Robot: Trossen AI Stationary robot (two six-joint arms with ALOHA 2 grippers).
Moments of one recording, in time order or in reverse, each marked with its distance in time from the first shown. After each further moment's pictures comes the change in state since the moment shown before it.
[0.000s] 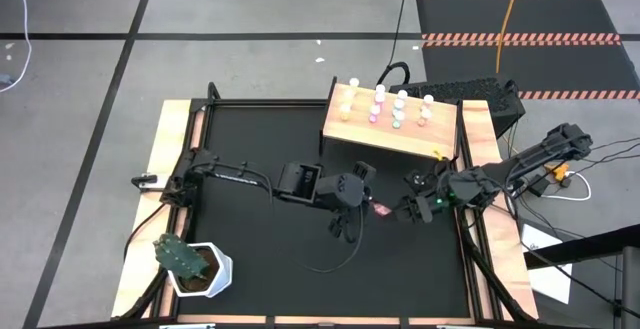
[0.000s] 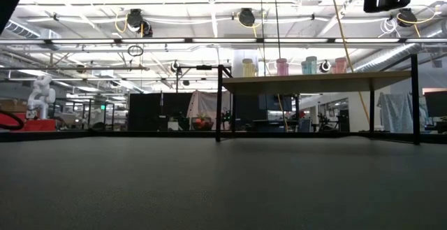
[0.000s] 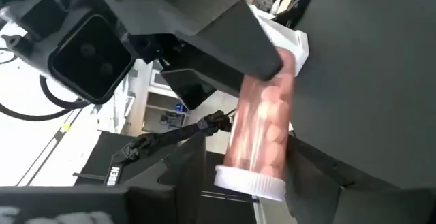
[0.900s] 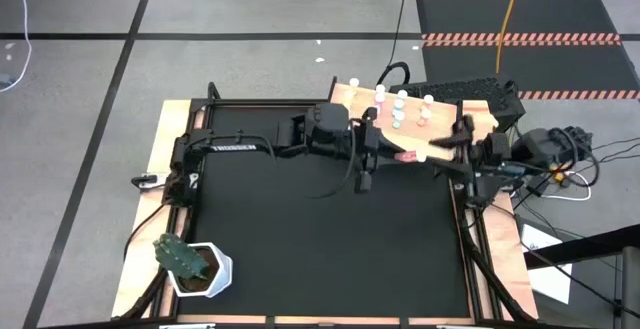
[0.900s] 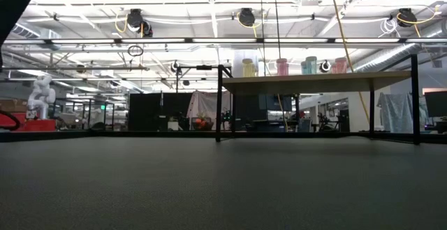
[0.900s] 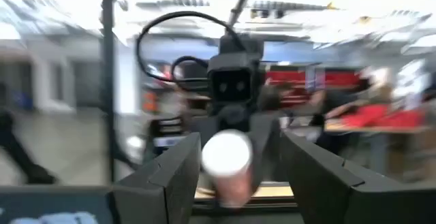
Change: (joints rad) left arm 0.209 -0.057 0.000 0.450 0.305 -0.425; right arm -0.005 -0.344 0.202 -0.142 0.302 -1.375
